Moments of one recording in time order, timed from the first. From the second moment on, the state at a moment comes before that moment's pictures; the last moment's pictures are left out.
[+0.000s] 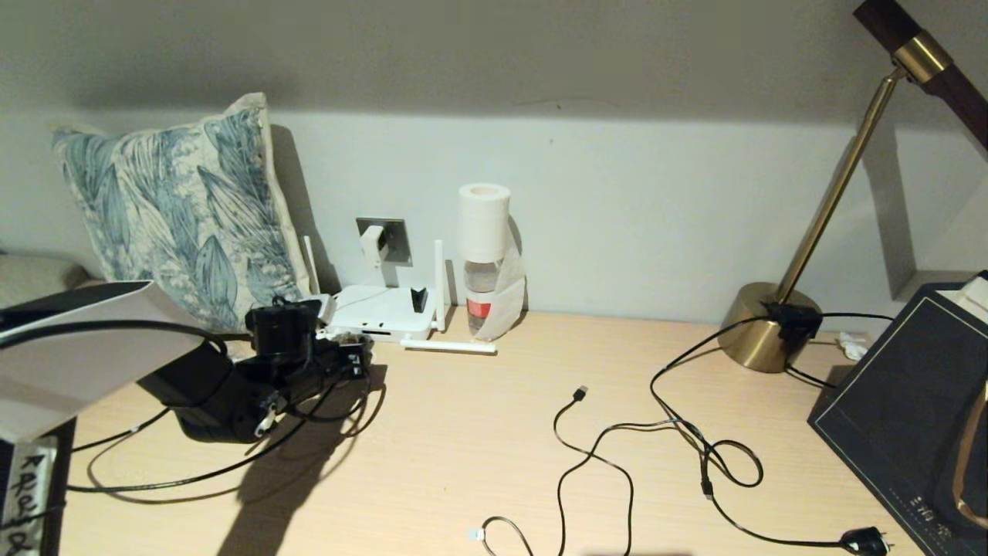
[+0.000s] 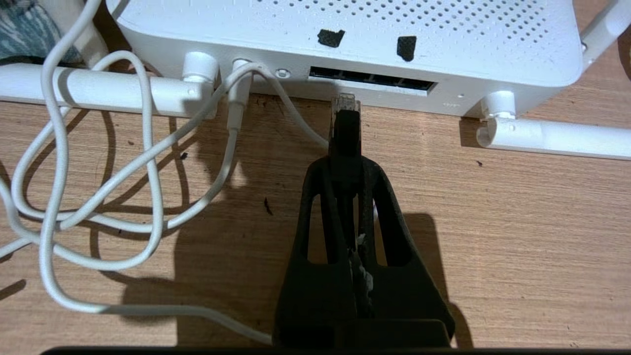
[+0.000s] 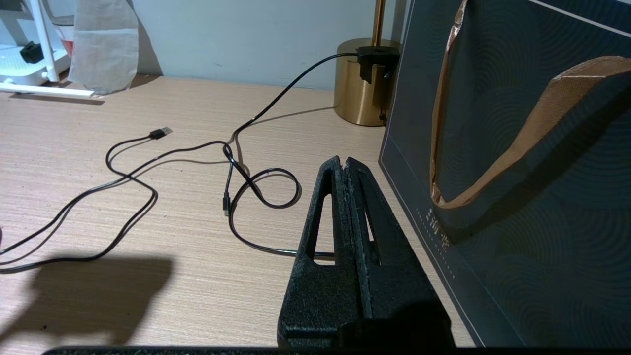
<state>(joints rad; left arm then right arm) -0.10 2.27 -1.00 -0.89 -0.03 -0.06 0.00 0.00 0.00 -0.10 0.00 -0.01</state>
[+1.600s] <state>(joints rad) -0.09 2.29 -1.02 -0.89 -0.03 -0.04 0.00 0.00 0.00 -0.10 0.00 -0.01</state>
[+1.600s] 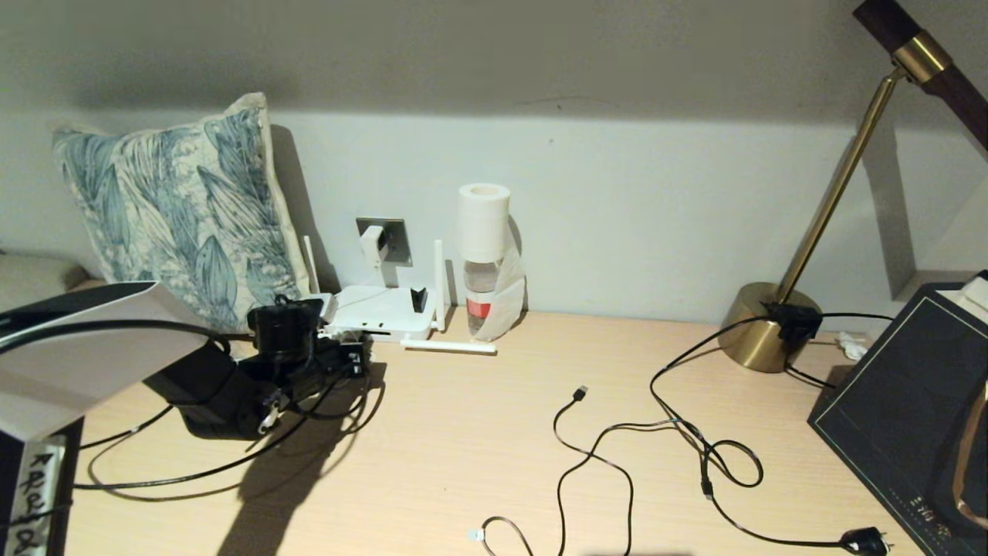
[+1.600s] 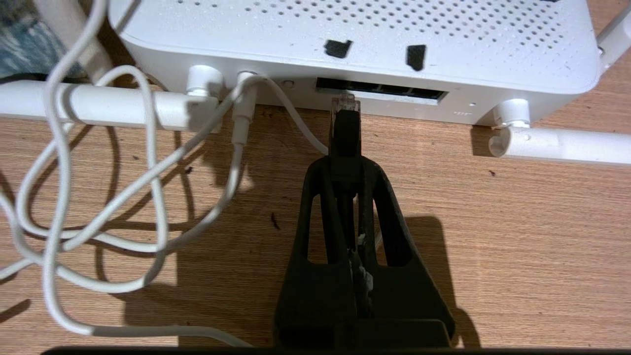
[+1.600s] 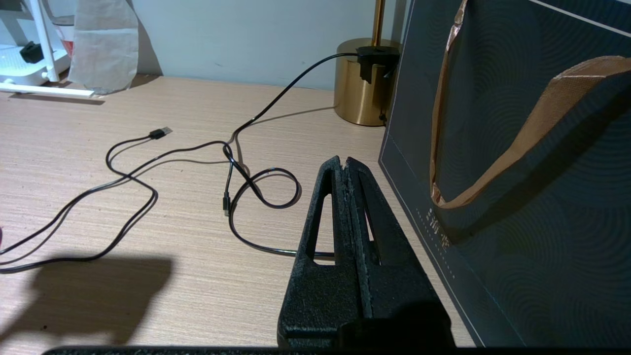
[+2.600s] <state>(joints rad) -0.08 2.29 -1.03 -0.89 -0.03 -0.04 0.00 0.00 0.00 -0.10 0.00 -0.01</state>
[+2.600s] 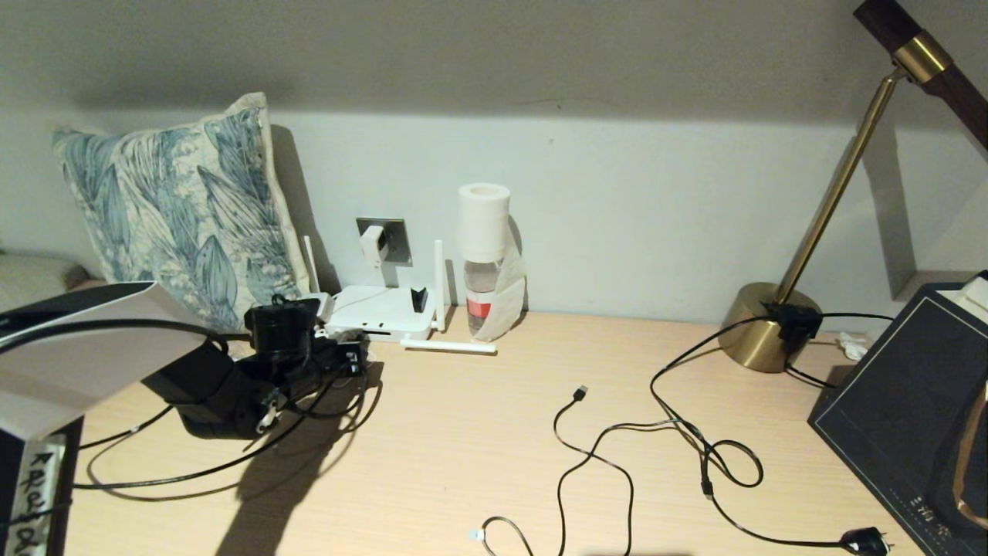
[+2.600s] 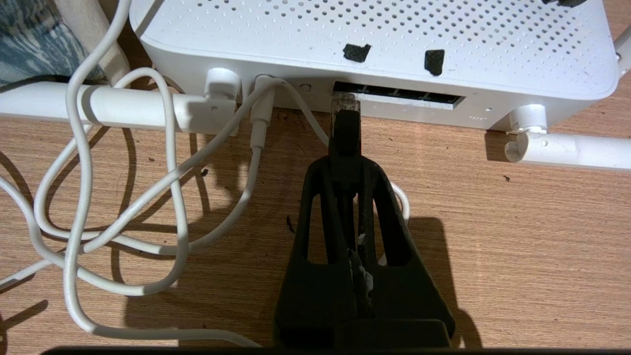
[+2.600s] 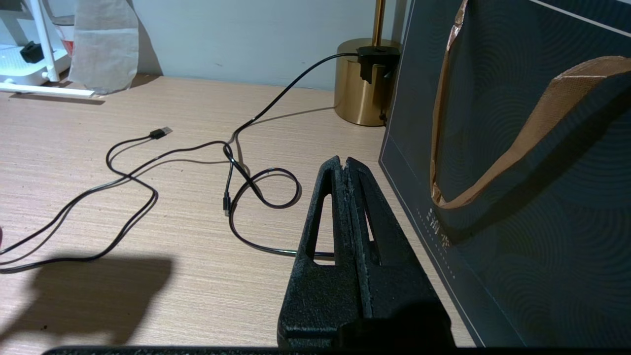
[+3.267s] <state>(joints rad) -0.09 2.30 -1.04 -0.89 -0.03 -0.04 0.00 0.00 0.00 -0.10 0.00 -0.01</state>
